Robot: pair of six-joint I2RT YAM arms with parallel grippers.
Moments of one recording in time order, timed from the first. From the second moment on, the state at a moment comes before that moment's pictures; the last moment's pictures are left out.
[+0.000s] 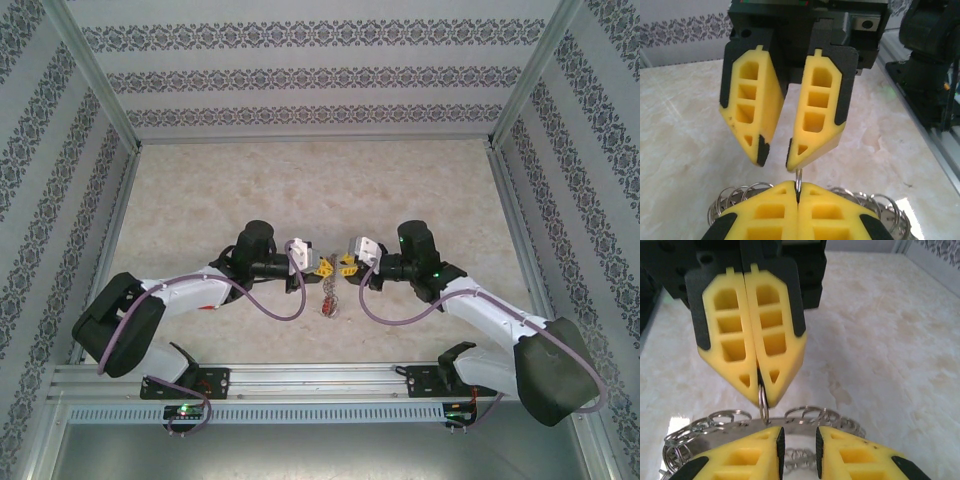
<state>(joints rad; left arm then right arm) -0.61 1.46 0.62 0.45 0.82 0.43 0.46 1.15 0.52 0.10 -0.78 -0.52</state>
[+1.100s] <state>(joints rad) -0.60 1.53 0.58 0.76 0.84 0.25 0.43 1.17 0.44 0.32 -0.88 -0.39</state>
